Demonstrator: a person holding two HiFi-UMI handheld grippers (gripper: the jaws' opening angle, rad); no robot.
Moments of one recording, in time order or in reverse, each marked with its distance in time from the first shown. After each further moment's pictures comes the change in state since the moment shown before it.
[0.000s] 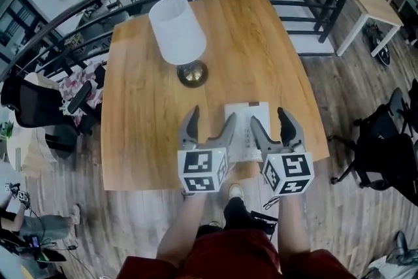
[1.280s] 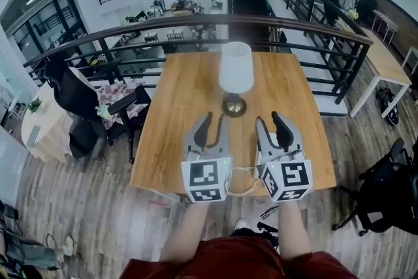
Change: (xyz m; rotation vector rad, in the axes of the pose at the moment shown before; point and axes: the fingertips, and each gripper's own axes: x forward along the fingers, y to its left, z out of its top) left arm -0.193 0.062 0.130 0.093 -0.373 0.217; right arm -0.068 0.172 0.141 -0.167 -0.350 0.180
